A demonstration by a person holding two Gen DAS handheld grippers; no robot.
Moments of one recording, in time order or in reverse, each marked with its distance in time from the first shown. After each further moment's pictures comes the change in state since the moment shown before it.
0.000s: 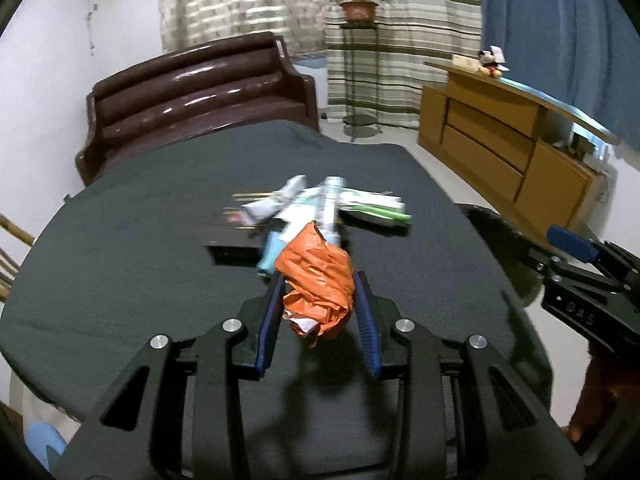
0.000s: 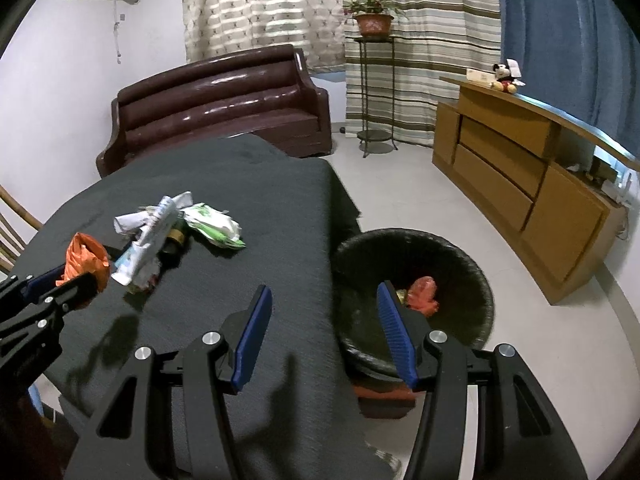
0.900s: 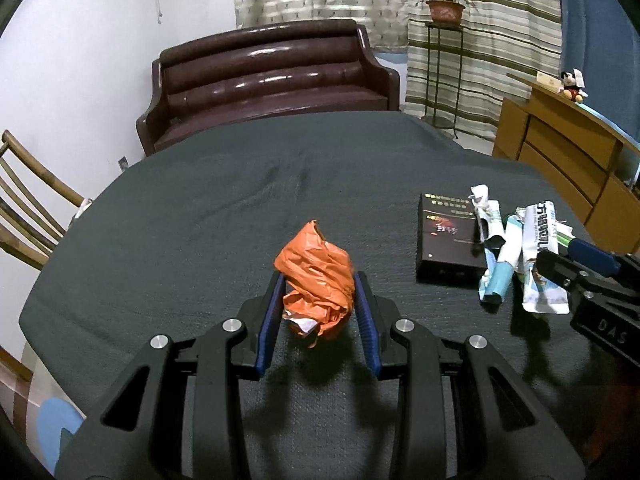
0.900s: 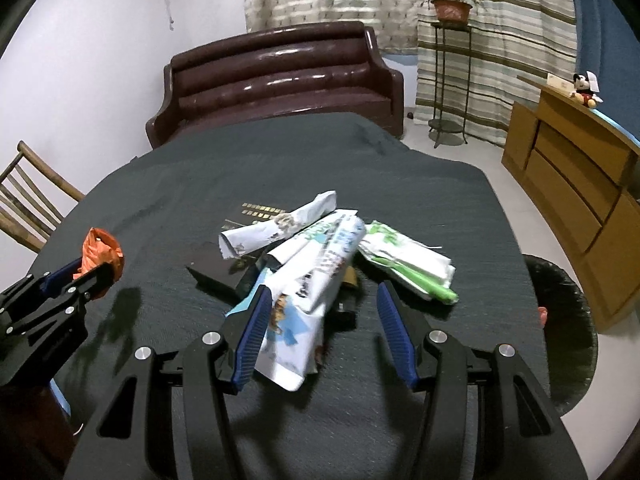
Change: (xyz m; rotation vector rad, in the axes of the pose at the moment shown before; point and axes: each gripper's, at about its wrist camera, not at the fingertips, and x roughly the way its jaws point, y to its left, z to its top) left arm 0.033 0.138 0.006 -0.136 0.035 0.179; right arm 0.060 0.137 0.029 -0.111 0.094 0.162
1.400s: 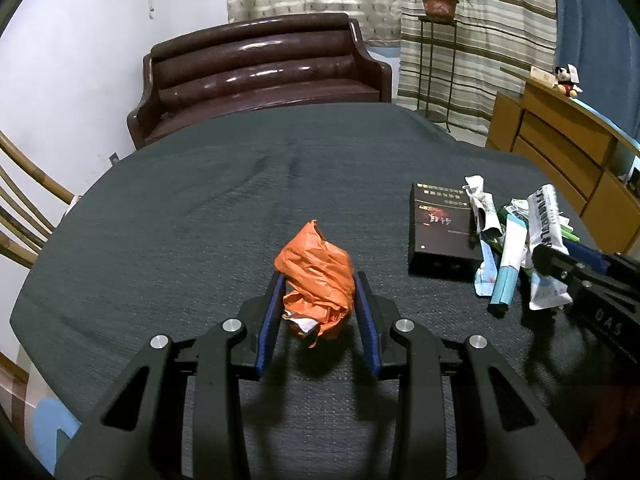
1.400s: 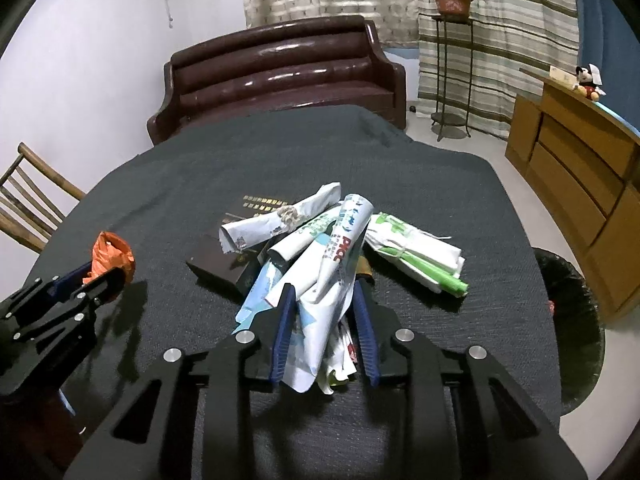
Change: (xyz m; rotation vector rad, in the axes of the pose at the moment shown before) left arm 0.010 0.003 0.000 0.012 0.018 -0.031; right arm -0.003 -0.001 -0.004 0.017 0.011 0.016
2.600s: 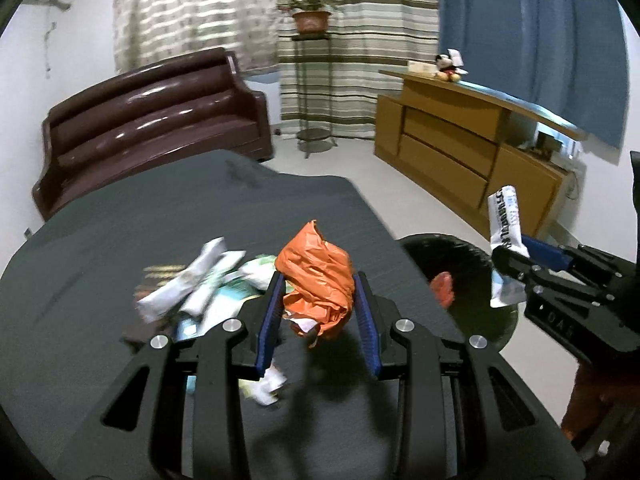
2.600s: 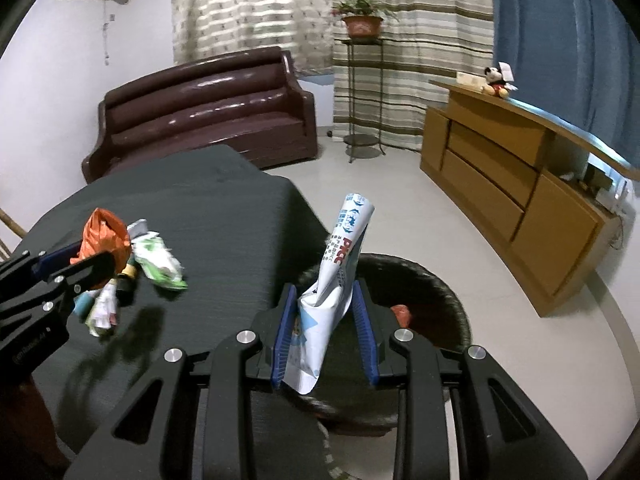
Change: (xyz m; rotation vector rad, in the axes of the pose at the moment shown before) left arm -0.020 -0.194 0.022 0.234 -0.100 -0.320; right arm -0.058 -0.167 -0.011 0.095 -0.108 -0.234
